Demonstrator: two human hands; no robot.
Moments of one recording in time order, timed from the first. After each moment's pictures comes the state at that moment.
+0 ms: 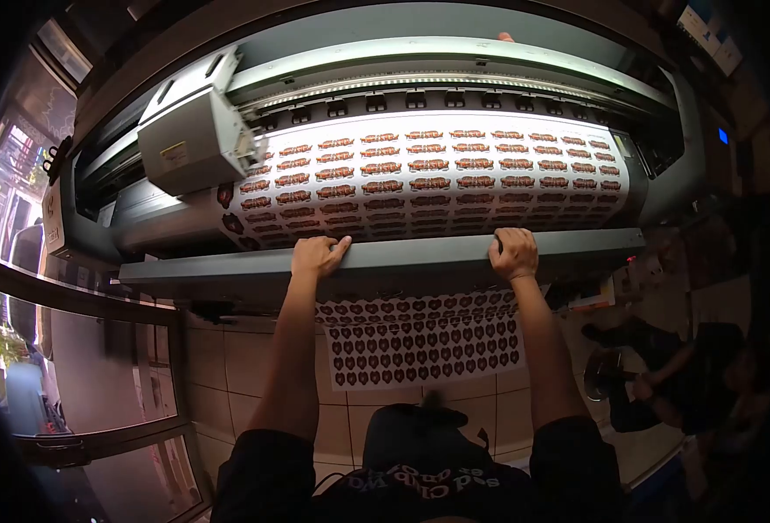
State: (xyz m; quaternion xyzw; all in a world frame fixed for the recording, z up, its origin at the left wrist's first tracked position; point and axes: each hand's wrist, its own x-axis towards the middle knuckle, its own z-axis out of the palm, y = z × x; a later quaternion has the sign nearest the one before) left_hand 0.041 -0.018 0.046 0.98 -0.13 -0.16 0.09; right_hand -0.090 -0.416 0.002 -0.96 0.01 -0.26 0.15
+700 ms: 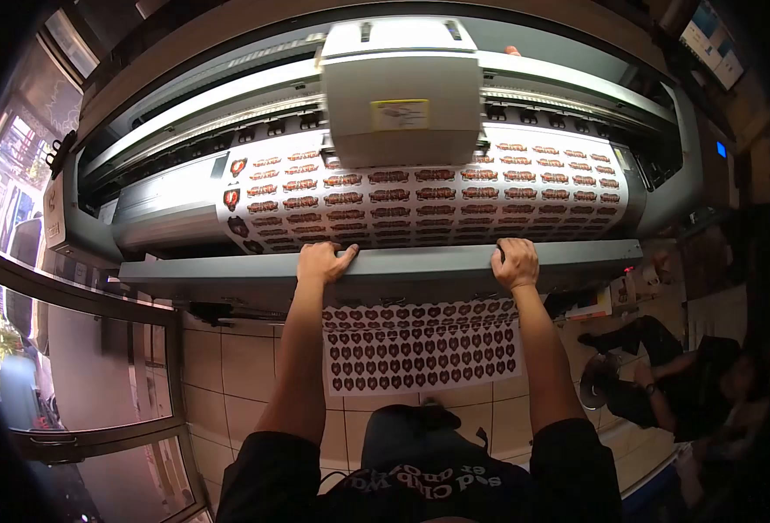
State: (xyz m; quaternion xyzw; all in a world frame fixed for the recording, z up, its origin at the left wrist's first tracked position) left_hand 0.039 -0.018 0.044 0.98 -0.10 -0.15 0.10; right_hand -0.090 -0.415 0.004 -0.96 0.02 -0.25 0.14
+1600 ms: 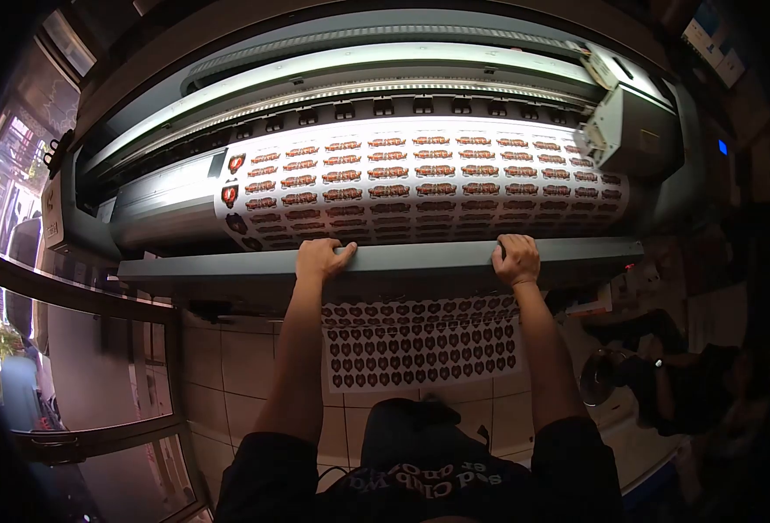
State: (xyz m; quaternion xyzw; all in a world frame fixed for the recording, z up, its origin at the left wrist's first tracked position) left_hand 0.039 -0.013 0.033 0.98 -0.13 -0.08 0.14; right_hand -0.091 -0.417 0.000 -0.96 0.02 -0.24 0.14
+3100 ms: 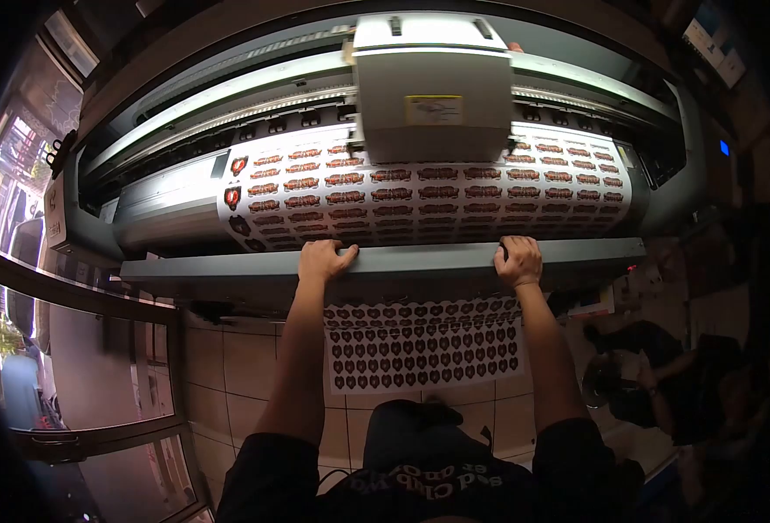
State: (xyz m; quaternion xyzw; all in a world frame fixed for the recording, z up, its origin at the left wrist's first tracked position) left_hand 0.045 -0.009 0.025 0.98 -0.12 -0.09 0.13; right_hand -0.089 -0.416 0.002 -0.96 0.03 -0.23 0.14
